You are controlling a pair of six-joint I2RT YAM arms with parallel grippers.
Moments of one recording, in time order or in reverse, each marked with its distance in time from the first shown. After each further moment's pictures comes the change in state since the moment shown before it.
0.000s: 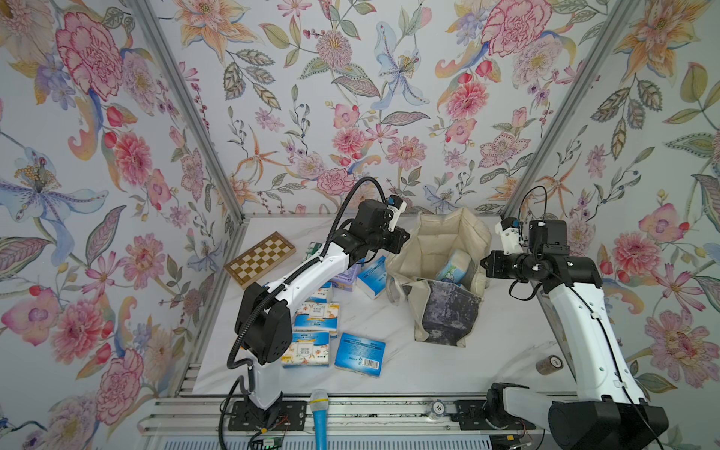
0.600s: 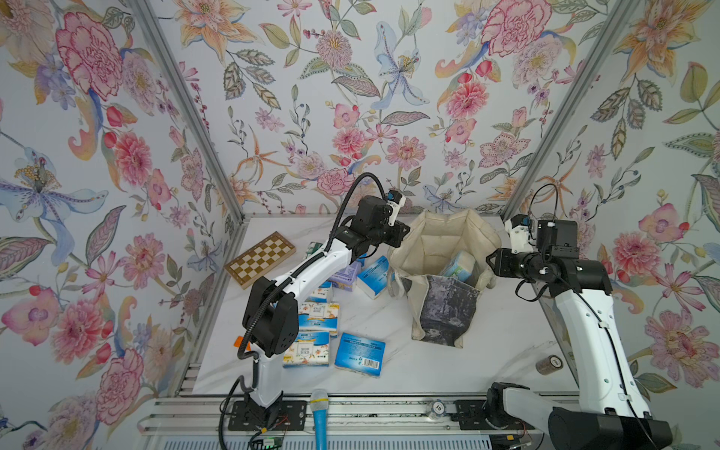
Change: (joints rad) left arm 0.019 0.072 0.053 0.075 0.014 -0.002; right arm -0.003 -0.063 0.037 0.006 0.088 -0.013
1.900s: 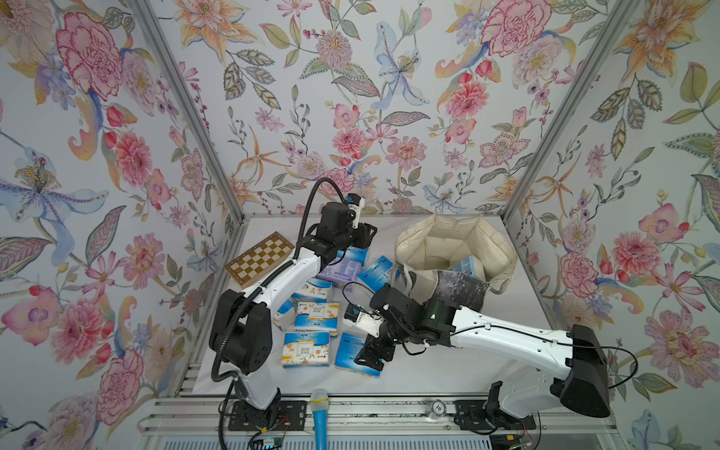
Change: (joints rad) left arm 0.183 -0.260 -0.356 0.086 -0.068 -0.031; right arm 1.211 0.313 -0.234 0.351 0.013 -0.037
